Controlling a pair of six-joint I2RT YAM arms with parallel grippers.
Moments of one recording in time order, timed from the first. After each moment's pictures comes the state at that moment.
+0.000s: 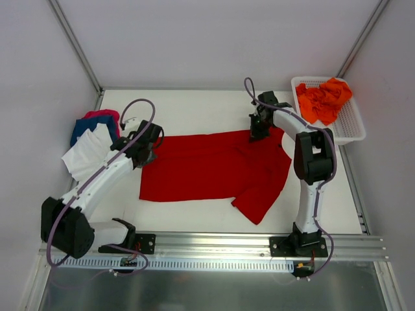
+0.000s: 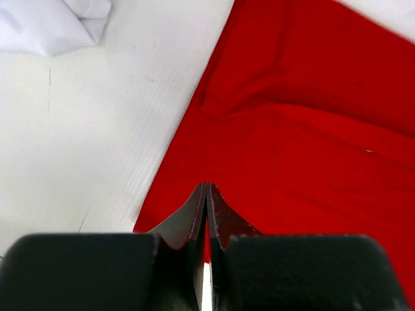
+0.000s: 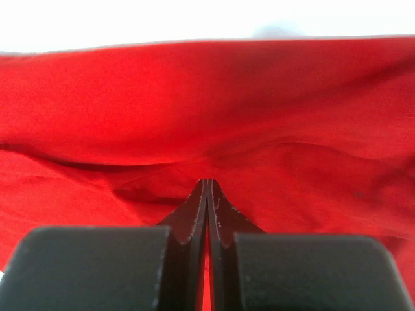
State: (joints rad) left arm -0.41 1.29 1.02 -0.85 -0.52 -0.78; right arm 0.25 2.09 1.63 -0.71 -0.19 0.20
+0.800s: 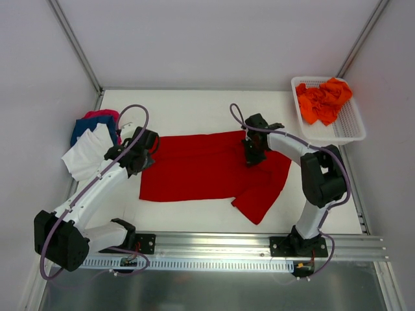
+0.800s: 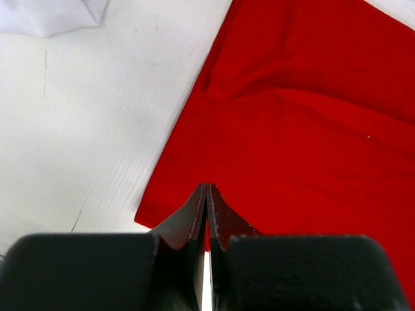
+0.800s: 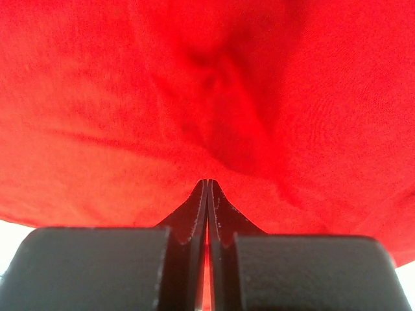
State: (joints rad) left arm -0.41 1.14 0.94 -0.85 -0.49 -0.80; right arm 0.43 1.81 1.25 -0.71 -0.08 0.23
